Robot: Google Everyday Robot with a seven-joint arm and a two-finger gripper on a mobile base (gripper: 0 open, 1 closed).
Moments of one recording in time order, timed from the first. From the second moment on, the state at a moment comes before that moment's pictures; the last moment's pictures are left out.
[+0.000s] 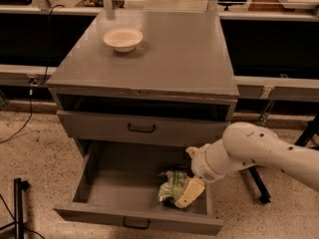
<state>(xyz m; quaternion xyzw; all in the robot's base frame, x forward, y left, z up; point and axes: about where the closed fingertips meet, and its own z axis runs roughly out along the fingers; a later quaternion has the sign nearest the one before) 0.457 -0.079 0.625 -0.58 0.77 0.16 0.22</state>
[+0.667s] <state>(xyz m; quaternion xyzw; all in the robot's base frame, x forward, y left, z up) 0.474 -0.073 0.590 -0.59 0.75 0.17 0.24</state>
